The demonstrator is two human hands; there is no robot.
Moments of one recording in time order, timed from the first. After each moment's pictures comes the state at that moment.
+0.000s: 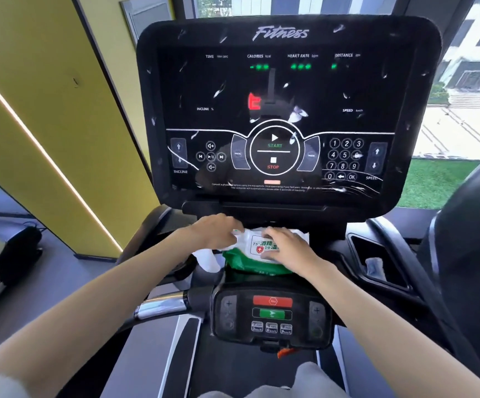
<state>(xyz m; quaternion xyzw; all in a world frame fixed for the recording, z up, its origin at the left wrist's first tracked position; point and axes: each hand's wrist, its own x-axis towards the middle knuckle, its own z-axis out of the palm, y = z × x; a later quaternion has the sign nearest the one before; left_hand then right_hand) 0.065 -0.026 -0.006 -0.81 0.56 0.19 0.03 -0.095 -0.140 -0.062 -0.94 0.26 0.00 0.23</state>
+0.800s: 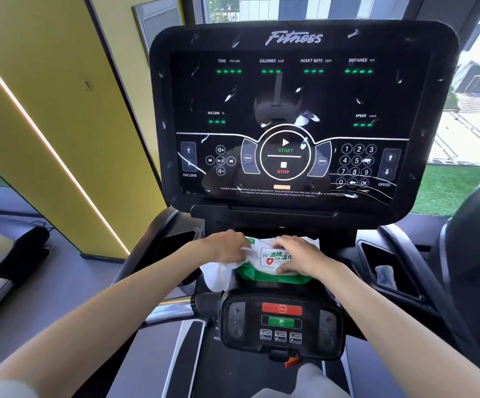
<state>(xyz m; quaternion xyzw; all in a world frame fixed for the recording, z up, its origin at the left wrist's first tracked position) 0.066 -0.021 -0.030 -0.78 0.57 0.26 0.03 -0.093 -0.155 -0.070 -0.94 0.23 0.08 0.23</state>
